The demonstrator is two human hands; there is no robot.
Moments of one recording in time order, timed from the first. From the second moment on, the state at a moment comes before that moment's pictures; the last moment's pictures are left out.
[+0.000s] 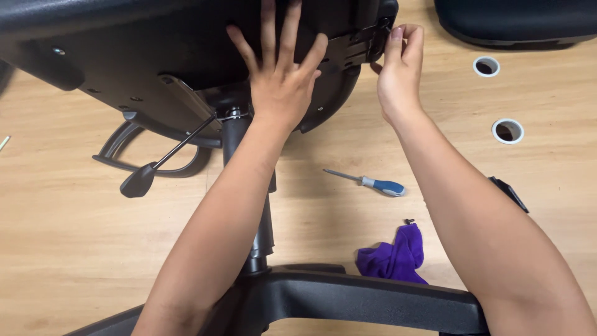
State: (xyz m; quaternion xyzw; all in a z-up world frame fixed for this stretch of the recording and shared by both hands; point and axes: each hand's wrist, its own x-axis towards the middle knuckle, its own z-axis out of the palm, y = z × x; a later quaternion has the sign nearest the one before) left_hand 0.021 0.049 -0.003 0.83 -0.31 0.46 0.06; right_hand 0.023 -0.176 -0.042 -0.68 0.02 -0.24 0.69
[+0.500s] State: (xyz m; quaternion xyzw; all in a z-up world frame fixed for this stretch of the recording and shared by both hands) left_hand 0.026 0.052 -0.015 0.85 -0.27 0.45 -0.03; right_hand 0.008 -0.193 -0.049 -0.79 0.03 -0.26 0.55
